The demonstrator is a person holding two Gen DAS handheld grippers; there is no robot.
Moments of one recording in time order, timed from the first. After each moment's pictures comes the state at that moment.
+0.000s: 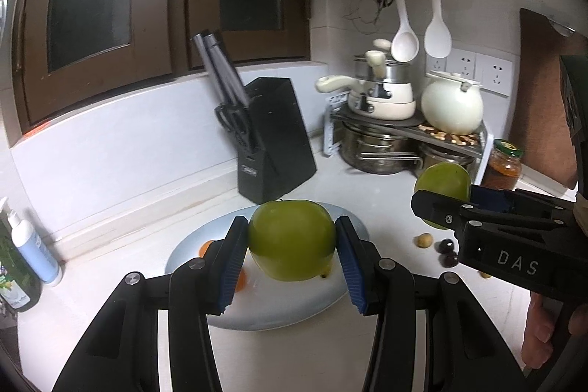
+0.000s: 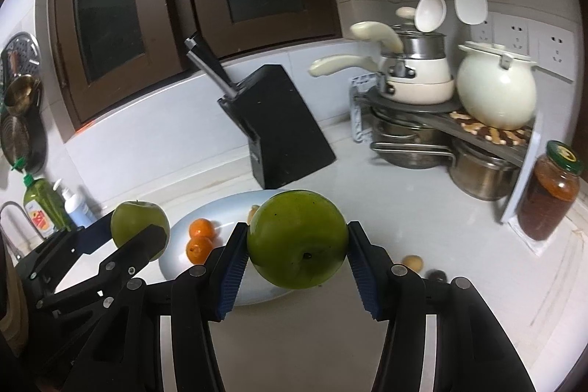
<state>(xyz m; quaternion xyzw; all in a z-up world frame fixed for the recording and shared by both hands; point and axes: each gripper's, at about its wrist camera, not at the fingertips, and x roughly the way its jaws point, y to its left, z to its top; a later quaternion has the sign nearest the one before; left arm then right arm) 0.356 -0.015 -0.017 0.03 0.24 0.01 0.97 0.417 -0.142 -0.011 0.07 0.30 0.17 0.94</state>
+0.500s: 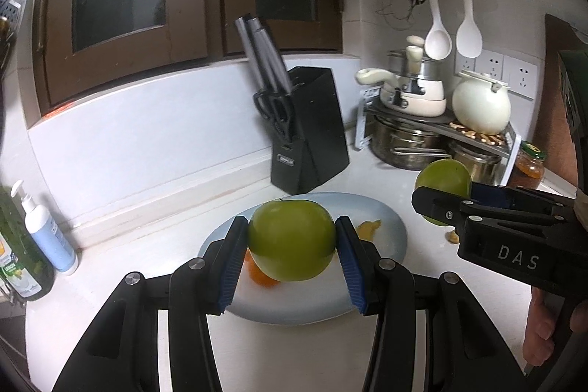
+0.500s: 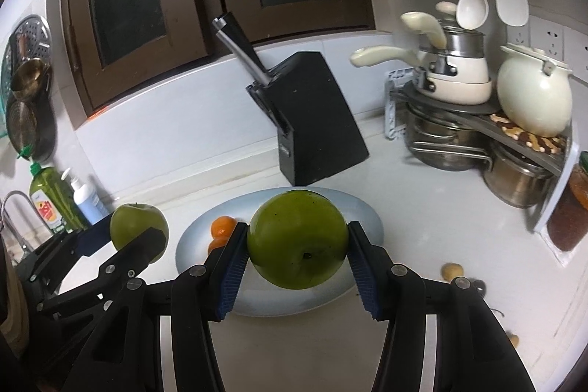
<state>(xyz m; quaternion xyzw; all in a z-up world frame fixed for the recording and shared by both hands) 0.357 0.024 -0.028 0.01 0.25 0.05 0.97 0.433 -0.101 -0.018 0.06 0.31 0.21 0.93</state>
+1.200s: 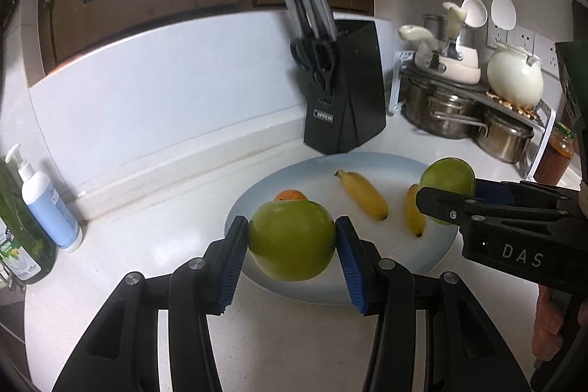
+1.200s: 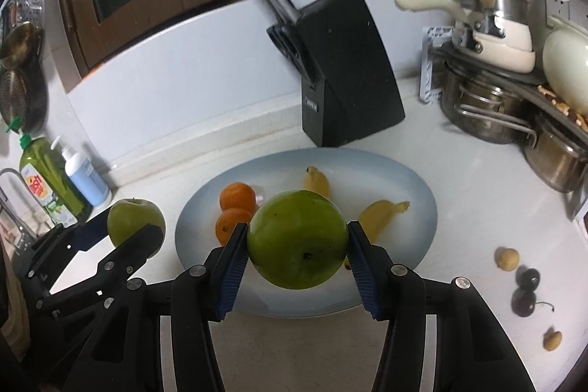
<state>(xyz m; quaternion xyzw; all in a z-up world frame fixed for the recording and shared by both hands) 0.373 0.069 -0.077 0.01 0.30 0.08 0.95 0.461 -0.045 -0.064 0.04 0.36 0.23 0.90</state>
